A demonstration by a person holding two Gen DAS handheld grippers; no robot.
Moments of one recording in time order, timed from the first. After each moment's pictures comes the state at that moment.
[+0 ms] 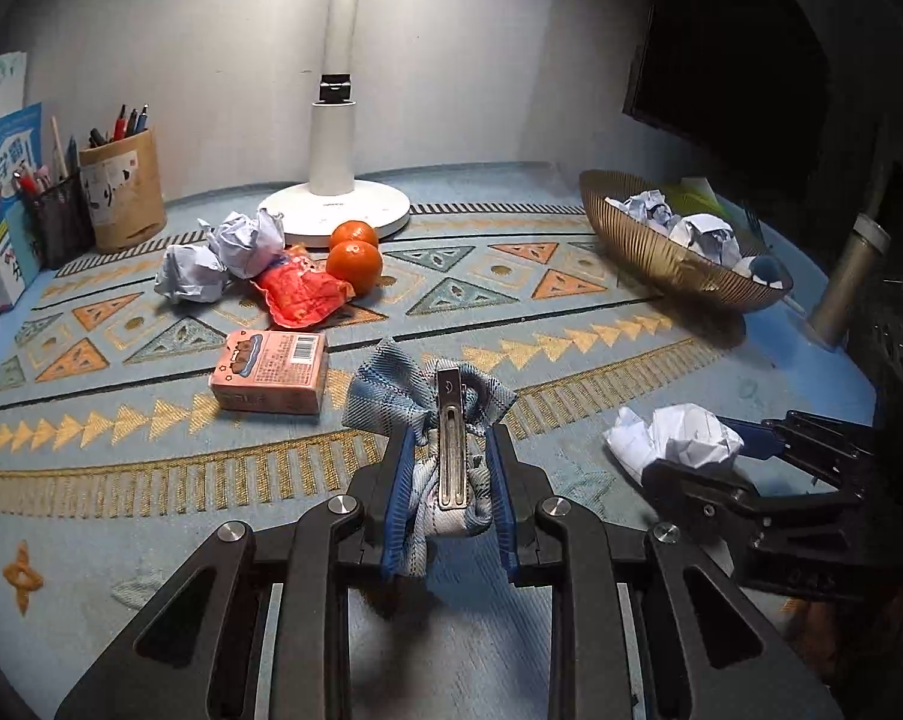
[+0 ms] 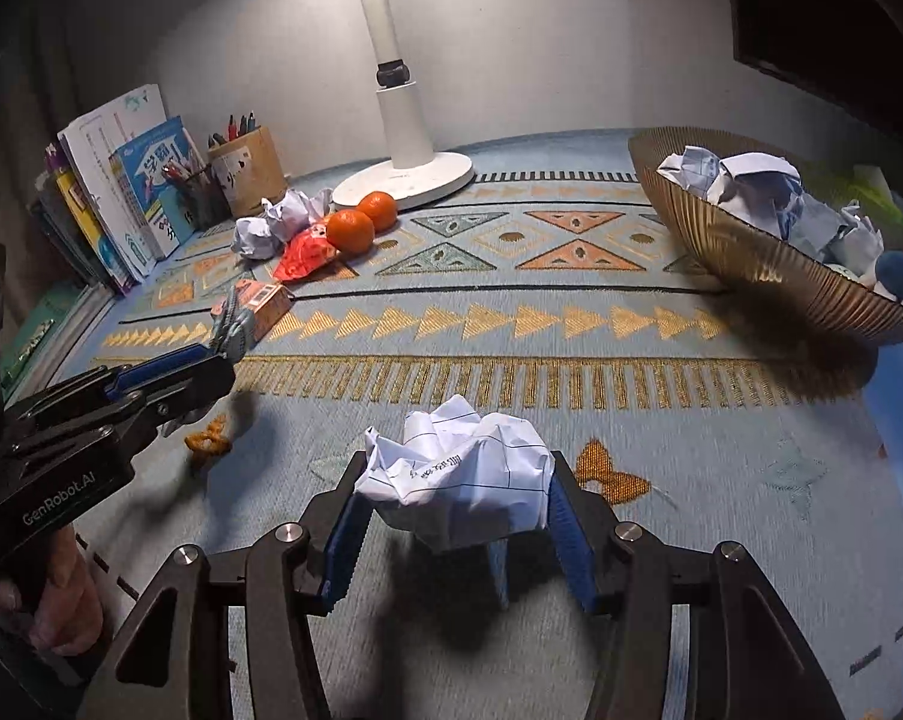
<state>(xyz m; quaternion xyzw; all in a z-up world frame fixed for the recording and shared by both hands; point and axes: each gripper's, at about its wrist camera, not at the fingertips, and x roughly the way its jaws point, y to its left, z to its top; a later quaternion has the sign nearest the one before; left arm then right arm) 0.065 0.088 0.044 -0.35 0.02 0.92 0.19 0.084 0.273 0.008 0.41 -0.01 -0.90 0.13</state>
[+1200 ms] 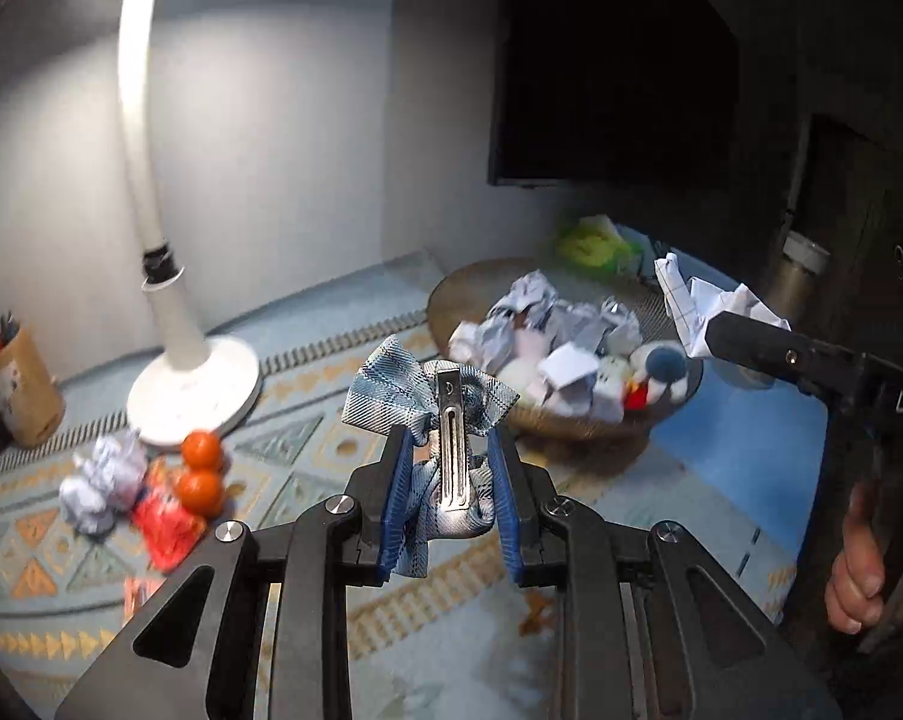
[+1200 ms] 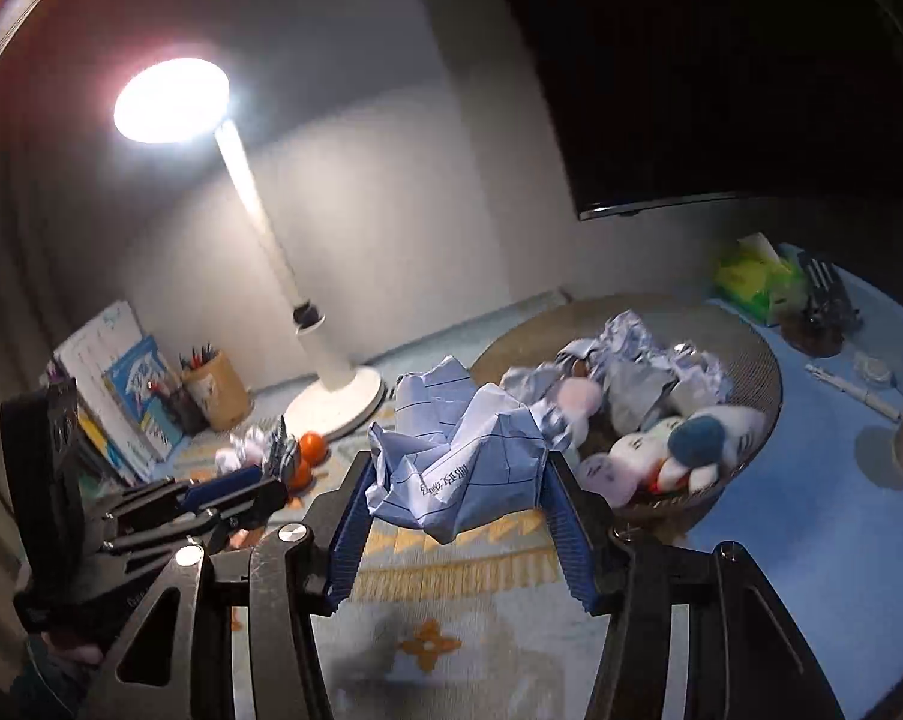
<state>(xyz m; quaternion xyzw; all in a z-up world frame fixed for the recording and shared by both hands) 0.022 0.213 0.138 -0.29 0.07 0.91 0.30 0.081 0.425 0.141 0.25 -0.16 -0.95 0.07</state>
